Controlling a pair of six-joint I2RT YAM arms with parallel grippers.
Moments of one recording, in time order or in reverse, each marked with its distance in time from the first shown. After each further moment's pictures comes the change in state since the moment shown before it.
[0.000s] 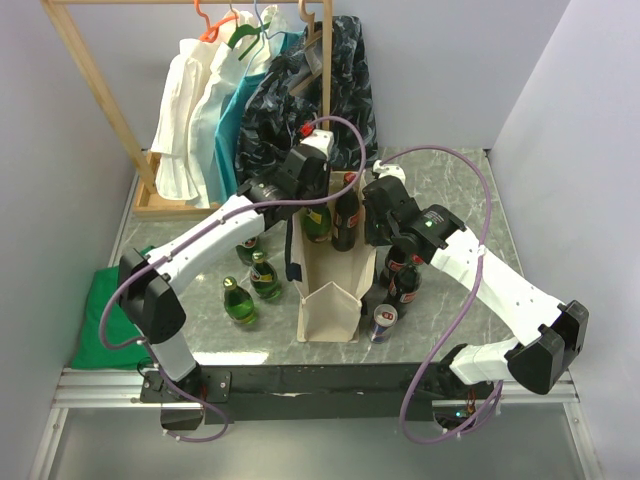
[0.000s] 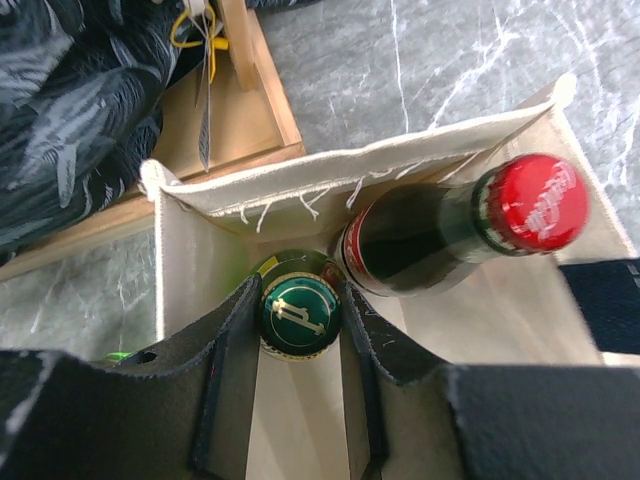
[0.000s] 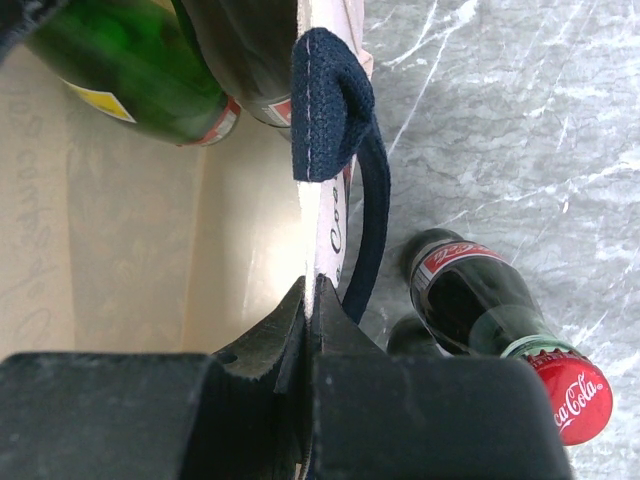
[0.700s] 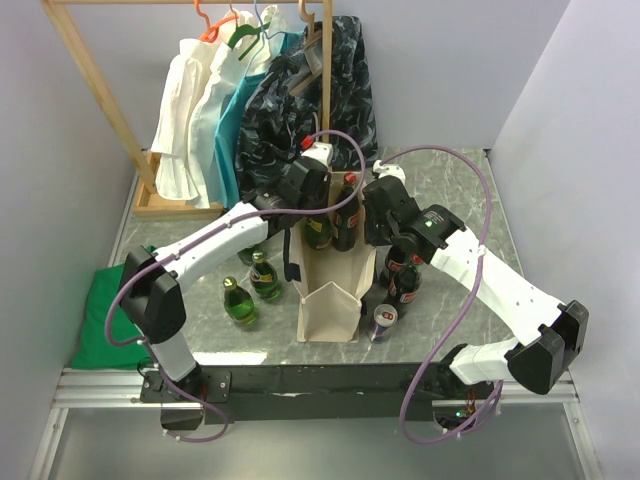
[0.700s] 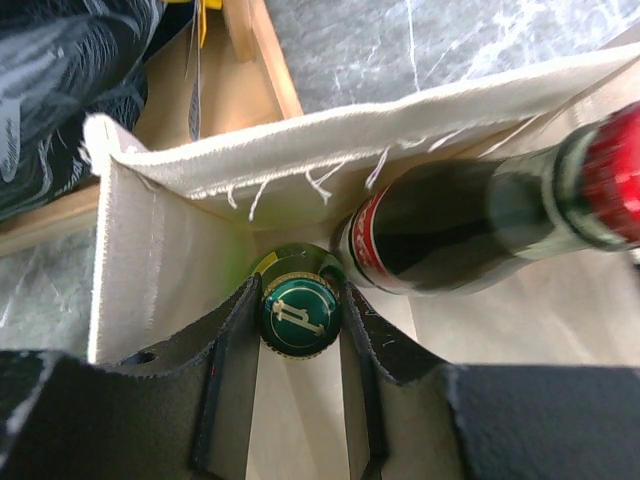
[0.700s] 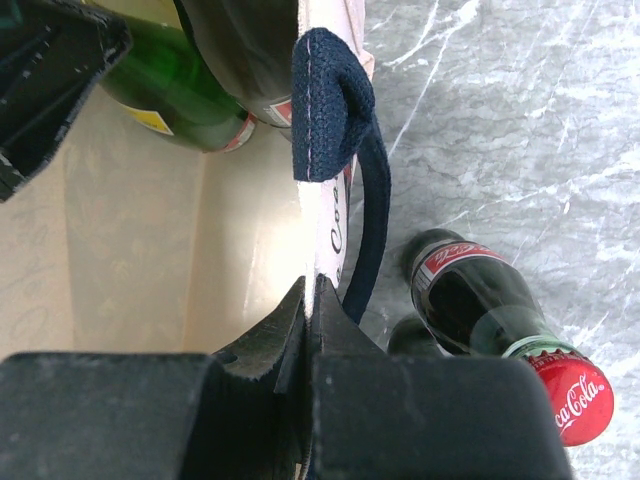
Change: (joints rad) left arm 0.000 0.001 -0.132 0.108 -0.002 -0.022; right arm 0.000 0.000 0.000 0.002 -0.002 0.000
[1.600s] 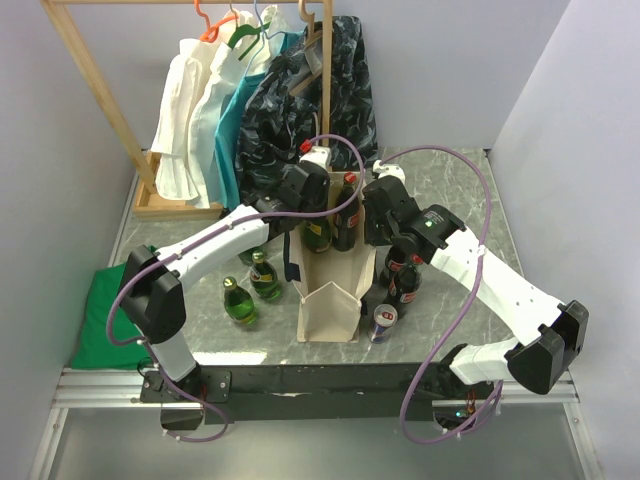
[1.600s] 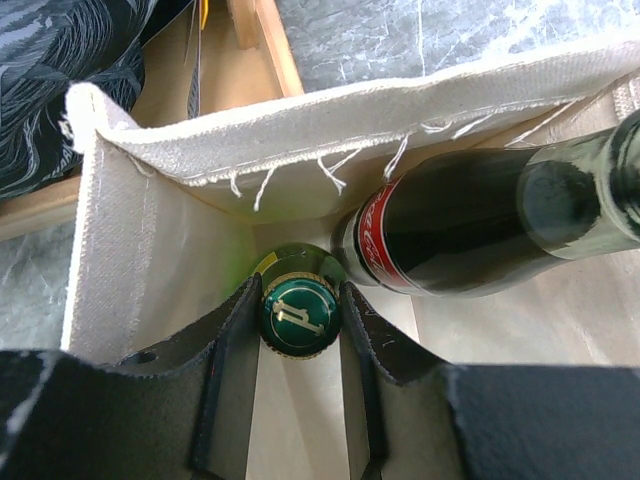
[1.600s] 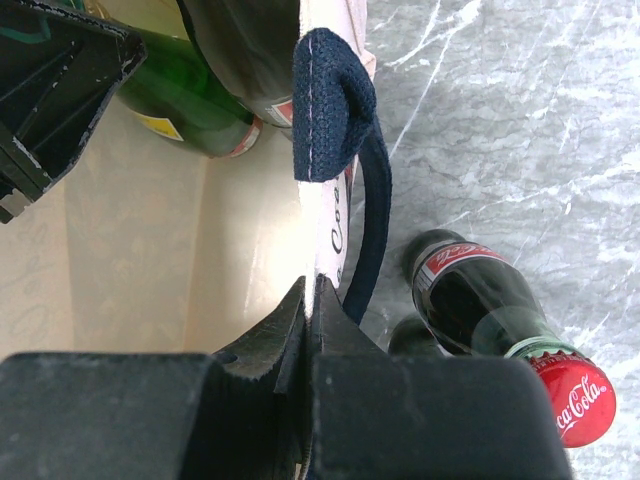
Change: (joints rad) left arm 0.000 0.000 -0.045 0.029 -0.008 -0.024; right arm 0.000 0.000 0.000 0.002 -0.003 -0.003
